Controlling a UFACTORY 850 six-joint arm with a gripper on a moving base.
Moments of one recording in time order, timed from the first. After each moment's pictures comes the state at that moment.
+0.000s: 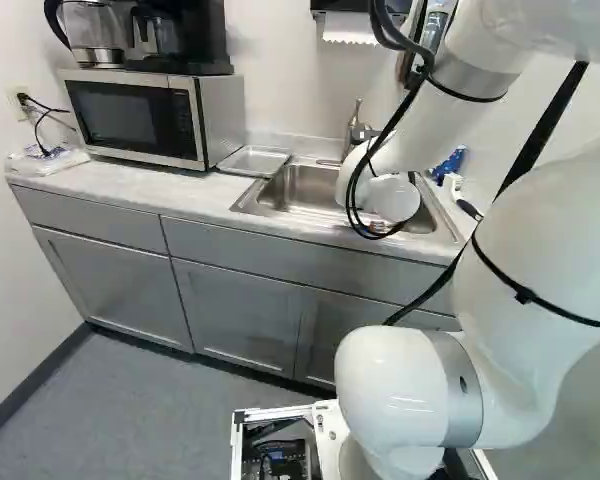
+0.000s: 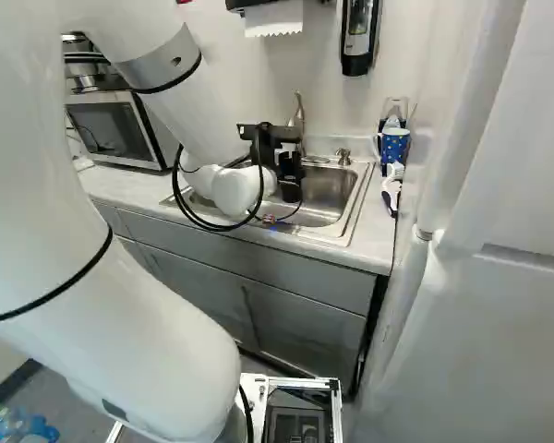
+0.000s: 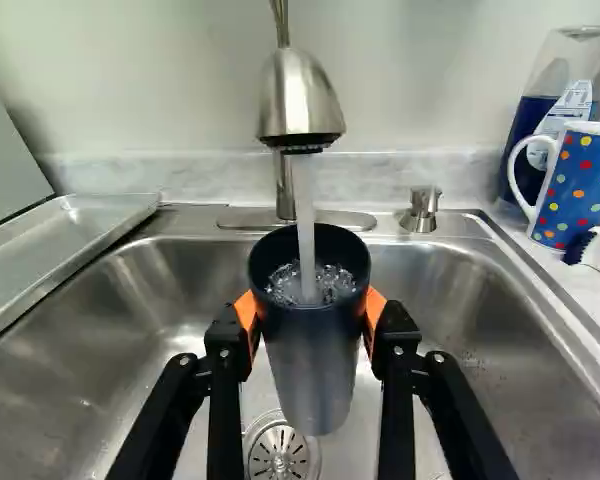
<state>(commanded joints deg) -10.8 4.2 -26.6 3.4 45.2 0.0</state>
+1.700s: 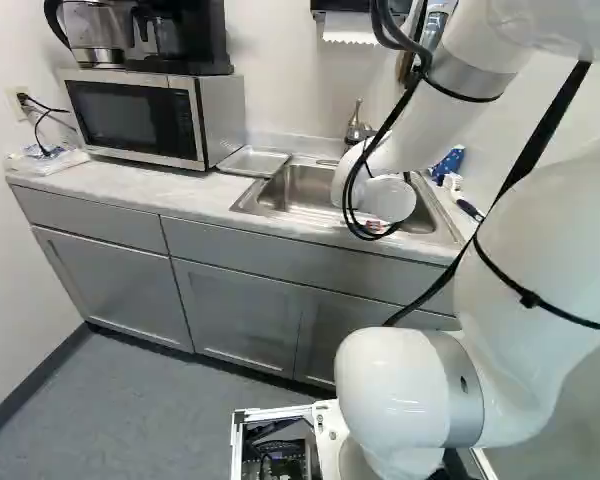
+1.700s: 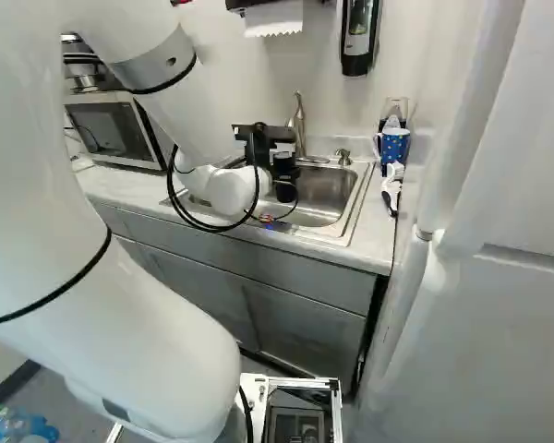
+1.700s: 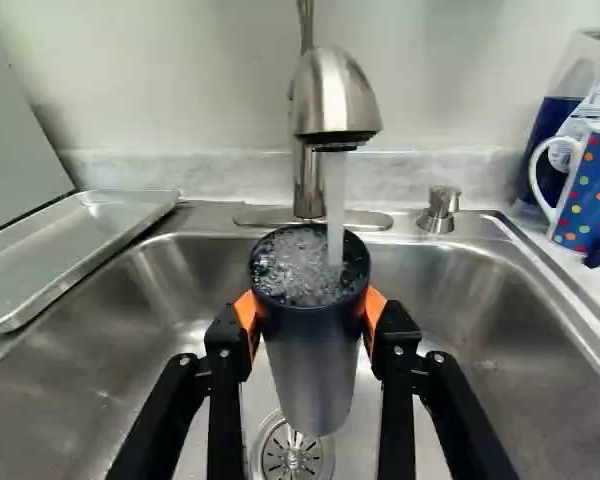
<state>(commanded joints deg) -8.2 4.9 -26.0 3.4 45.2 0.0</state>
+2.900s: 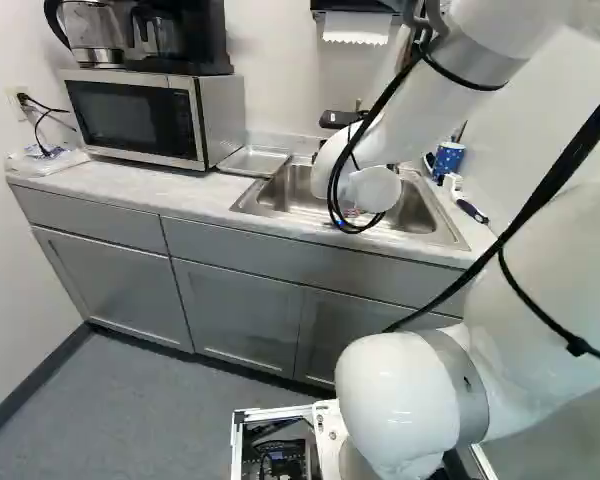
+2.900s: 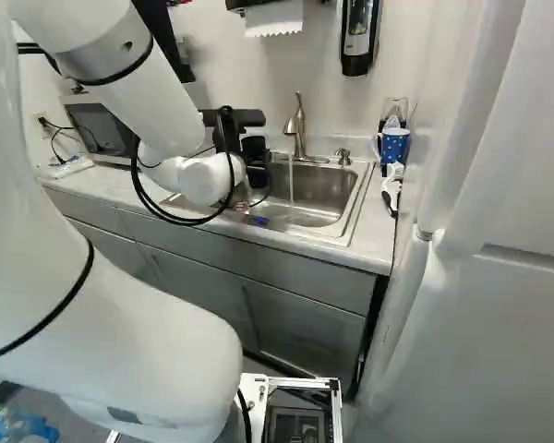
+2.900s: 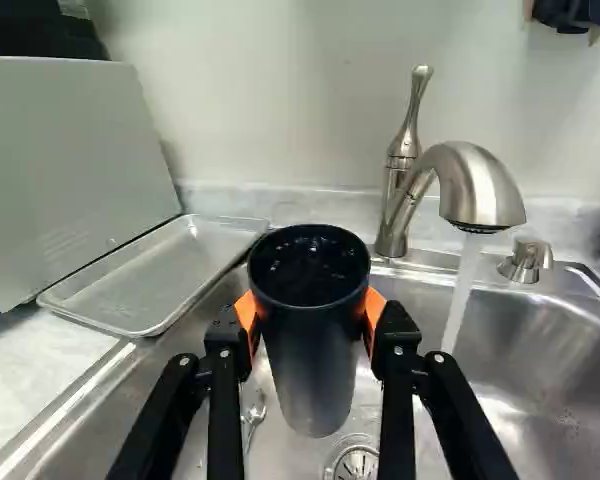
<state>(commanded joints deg) 0.5 10.9 -26.4 3.4 43.0 0.0</state>
